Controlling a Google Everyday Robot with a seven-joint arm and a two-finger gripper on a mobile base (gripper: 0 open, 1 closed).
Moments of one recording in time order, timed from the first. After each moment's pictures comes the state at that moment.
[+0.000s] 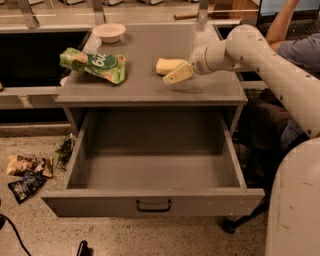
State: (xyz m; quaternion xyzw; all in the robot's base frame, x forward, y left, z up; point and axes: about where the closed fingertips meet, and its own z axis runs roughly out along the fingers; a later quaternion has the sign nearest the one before) arm 0.812 -0.083 0.852 -0.40 0.76 0.14 0.49
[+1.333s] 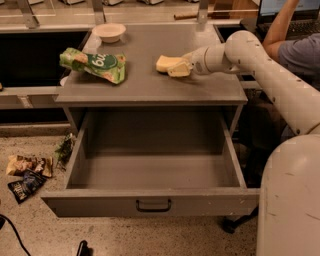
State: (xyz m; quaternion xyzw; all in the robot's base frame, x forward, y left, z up) arm 0.838 -0.086 0.838 -0.38 0.76 0.16 0.50
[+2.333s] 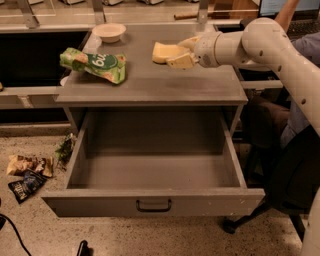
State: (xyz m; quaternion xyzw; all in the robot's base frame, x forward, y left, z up) arm 0.777 -0.072 0.913 -0.45 0.68 0.16 0.56
